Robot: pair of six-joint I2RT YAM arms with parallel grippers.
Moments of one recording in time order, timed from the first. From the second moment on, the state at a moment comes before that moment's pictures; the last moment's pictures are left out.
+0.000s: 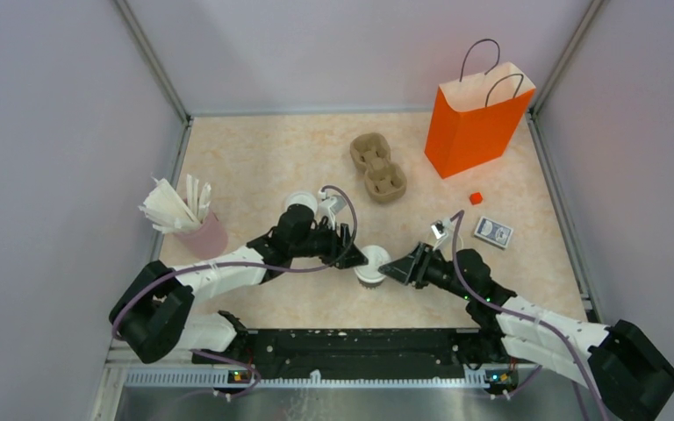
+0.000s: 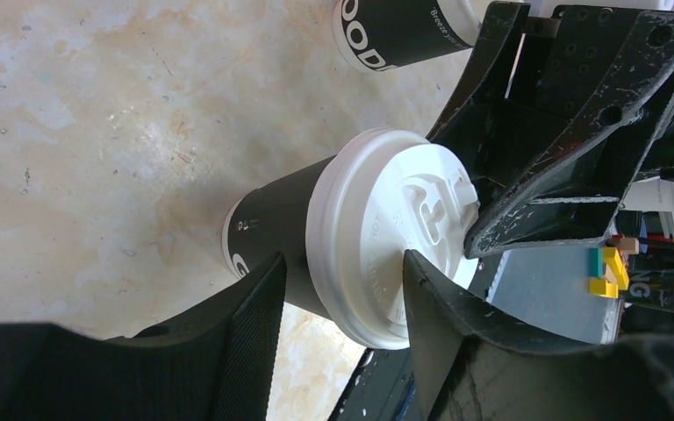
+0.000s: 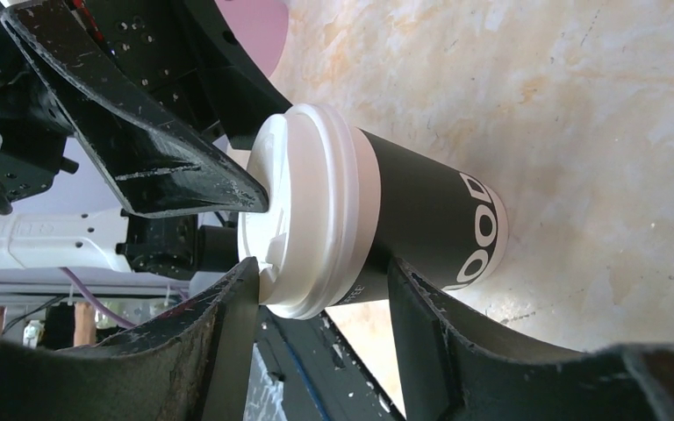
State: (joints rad) left arm -0.71 1.31 0.57 0.24 0.51 -0.58; right arm 0.72 0.82 0.07 0.50 -0.25 0.99
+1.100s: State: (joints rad) left arm -0.71 1.12 0.53 0.04 0.44 -0.67; right arm 0.72 0.84 0.54 -0.12 -0.18 0.72
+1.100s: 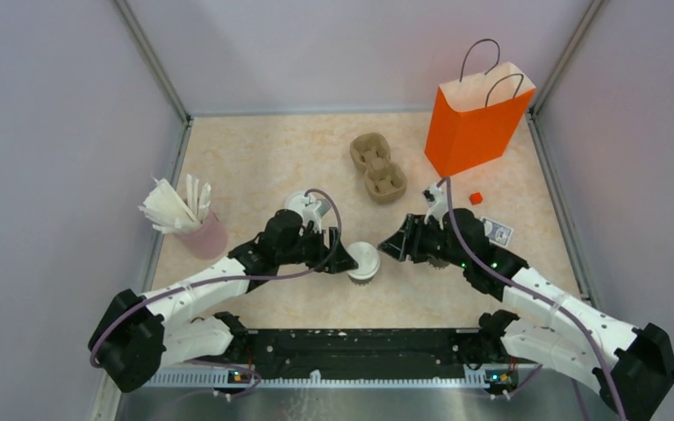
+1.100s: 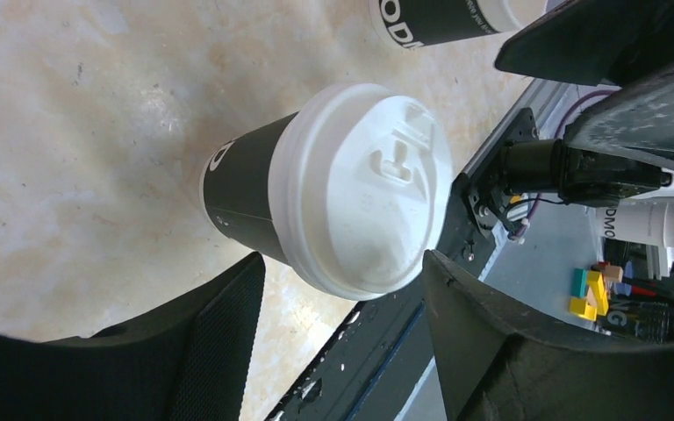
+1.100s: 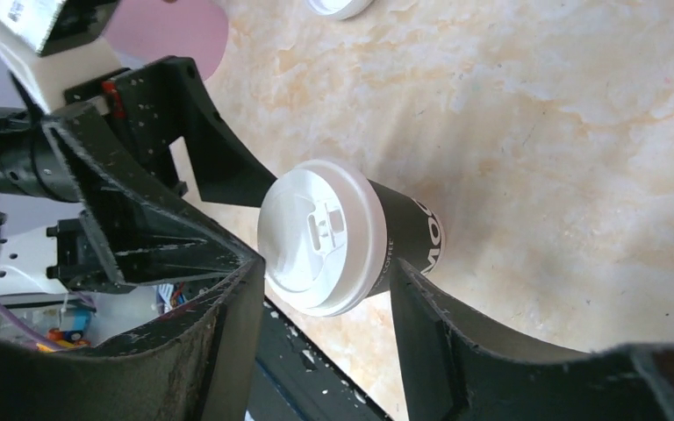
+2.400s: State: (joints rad) left arm -0.66 1.05 0.60 -0.11 0.27 -0.69; right arm 0.86 1.10 0.74 -0.26 -0.02 0.58
